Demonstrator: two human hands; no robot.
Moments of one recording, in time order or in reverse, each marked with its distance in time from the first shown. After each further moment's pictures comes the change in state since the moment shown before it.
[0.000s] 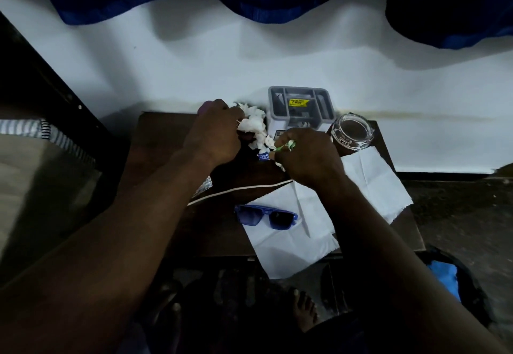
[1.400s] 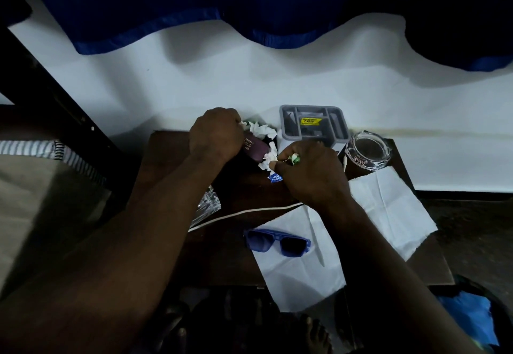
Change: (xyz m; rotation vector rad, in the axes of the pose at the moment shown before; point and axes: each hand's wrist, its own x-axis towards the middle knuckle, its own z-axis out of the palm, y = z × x) left_hand 0.054 -0.019 0.010 0.069 0.204 -0.183; right_hand 0.009 -0.015 0.007 0.025 0.064 -0.049
